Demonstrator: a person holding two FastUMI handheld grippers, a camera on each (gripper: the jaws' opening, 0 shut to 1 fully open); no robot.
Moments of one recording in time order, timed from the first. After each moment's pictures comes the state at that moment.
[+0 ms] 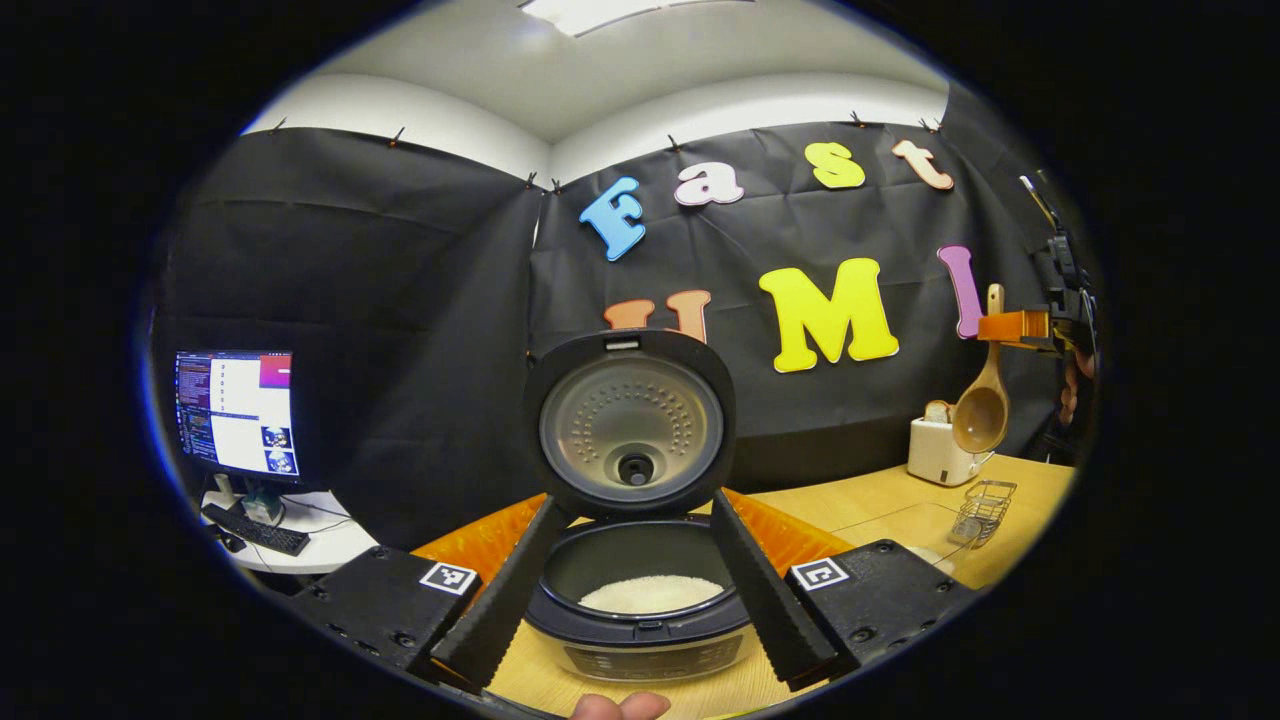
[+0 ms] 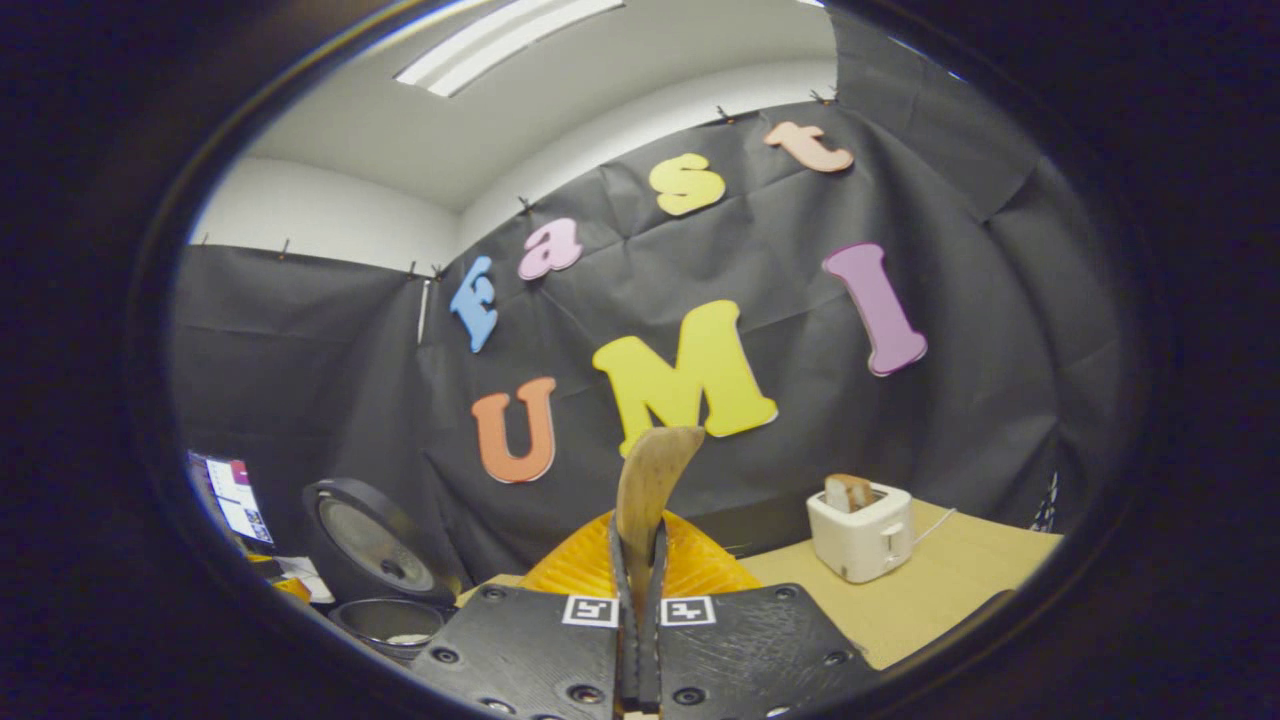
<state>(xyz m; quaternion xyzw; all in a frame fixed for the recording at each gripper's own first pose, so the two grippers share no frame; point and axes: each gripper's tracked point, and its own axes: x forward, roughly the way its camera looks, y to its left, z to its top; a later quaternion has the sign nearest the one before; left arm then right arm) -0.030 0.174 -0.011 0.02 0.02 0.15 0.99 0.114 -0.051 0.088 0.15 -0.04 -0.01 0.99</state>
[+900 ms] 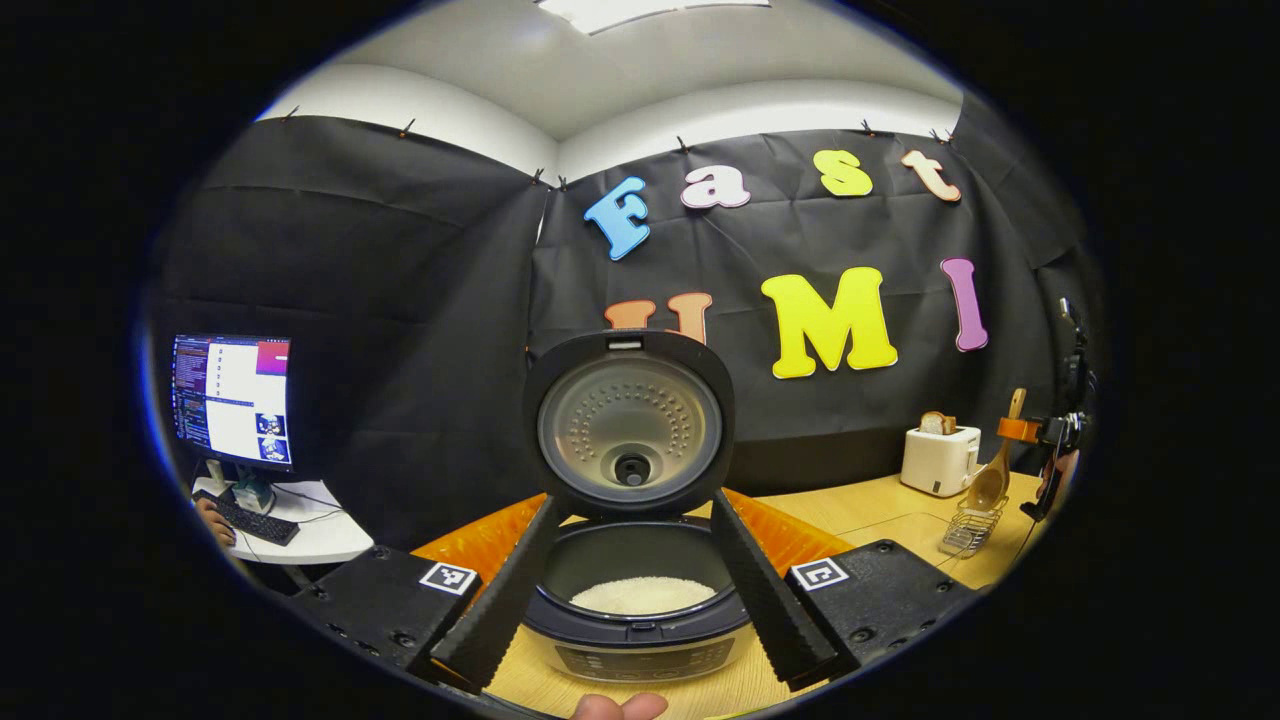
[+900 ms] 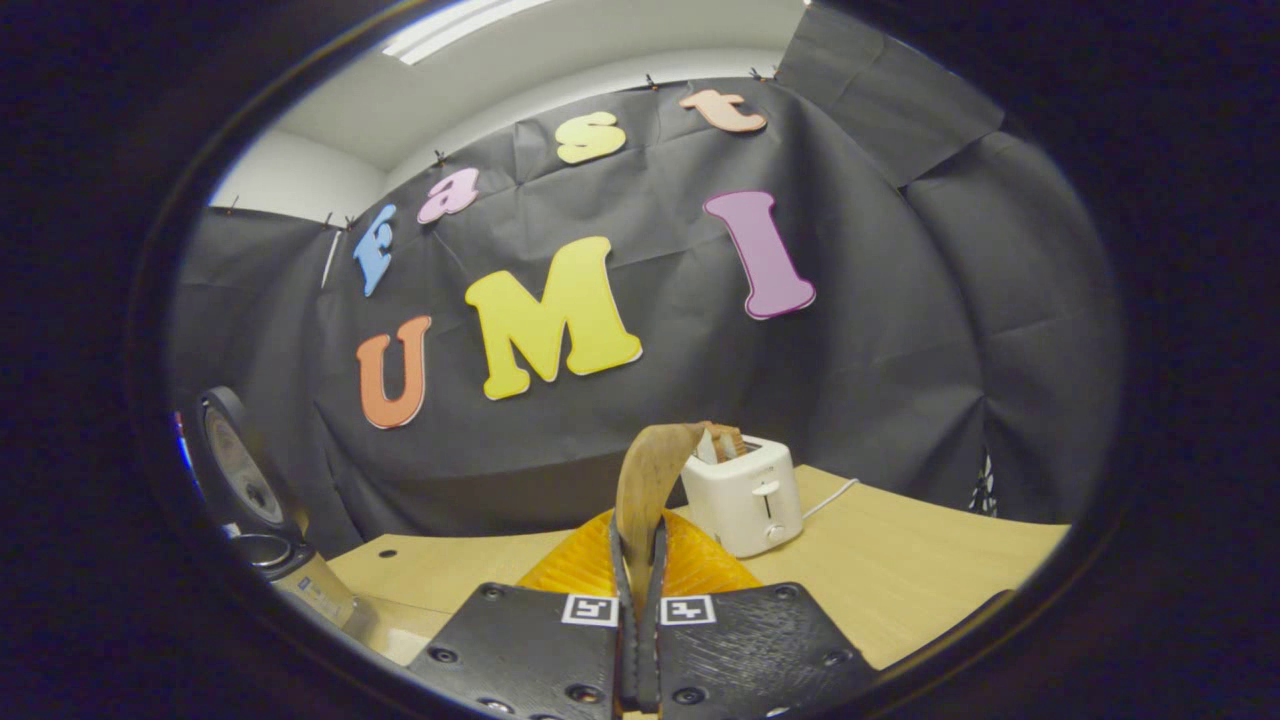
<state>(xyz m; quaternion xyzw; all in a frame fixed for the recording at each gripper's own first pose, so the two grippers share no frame) -0.031 0.177 -0.011 0.00 0.02 0.14 0.99 0.145 -0.151 -0.049 0.13 0.01 -0.10 0.99</state>
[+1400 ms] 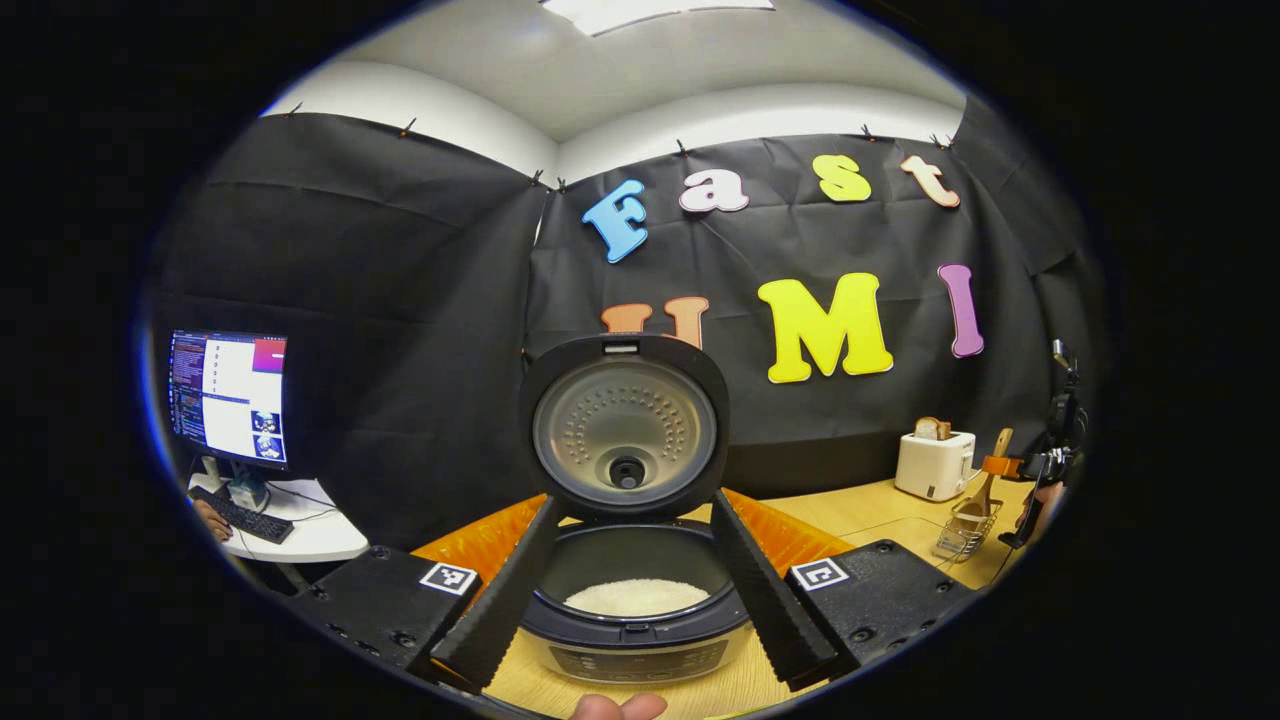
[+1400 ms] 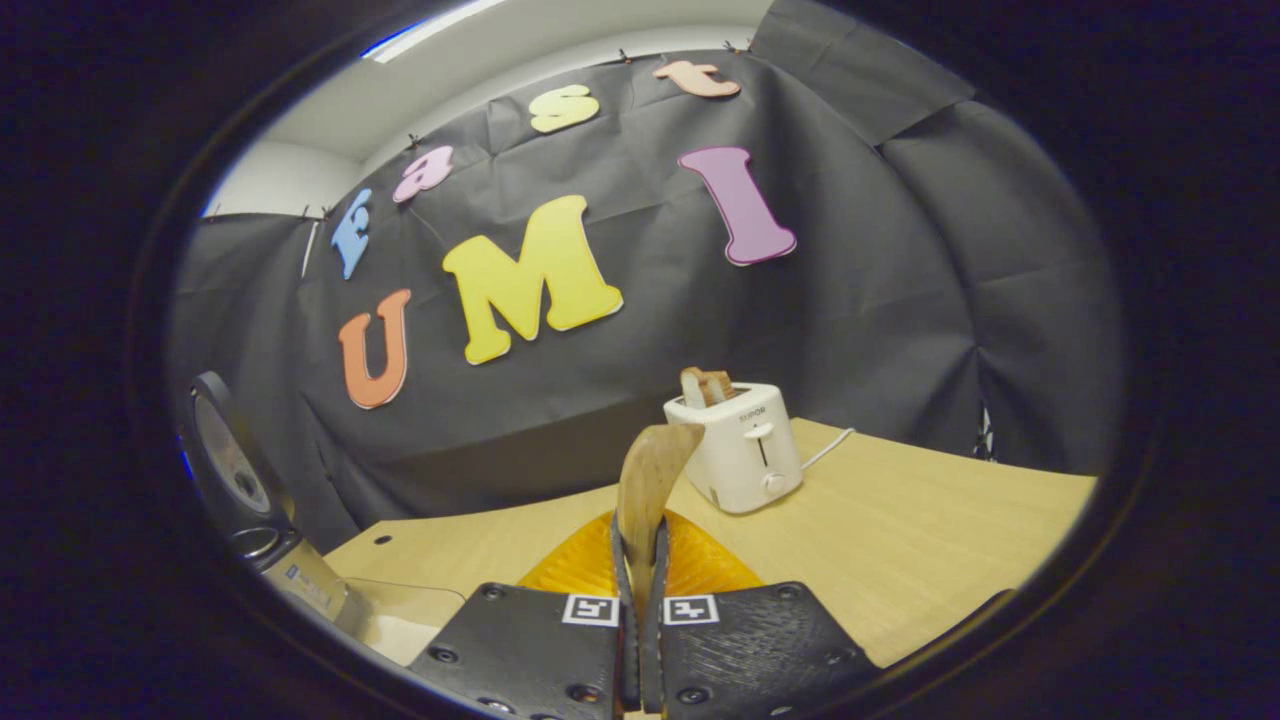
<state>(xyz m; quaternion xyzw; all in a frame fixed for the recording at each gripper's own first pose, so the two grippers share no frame) -0.031 0.174 -0.009 -0.01 0.02 0.14 0.99 0.152 -0.151 -0.099 0.15 0.06 -0.12 0.98</state>
